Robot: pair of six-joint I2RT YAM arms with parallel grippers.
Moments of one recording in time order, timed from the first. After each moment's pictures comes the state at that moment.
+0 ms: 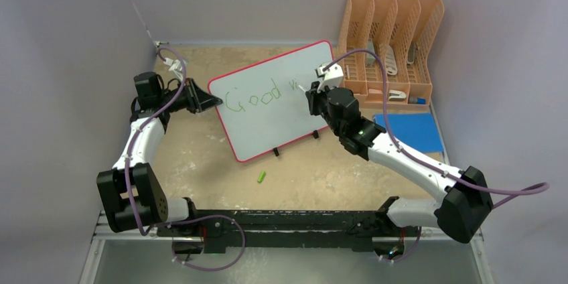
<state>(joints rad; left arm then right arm) 0.23 1.33 0.89 -0.09 1.11 -0.25 0.74 1.25 0.93 0.09 0.35 0.18</state>
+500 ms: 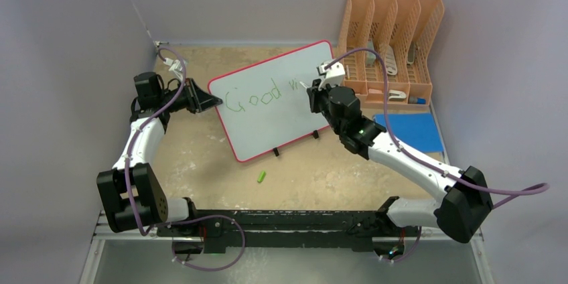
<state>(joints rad) 0.23 1.33 0.89 -0.09 1.11 -0.25 0.73 1.25 0.93 0.11 0.36 0.17</state>
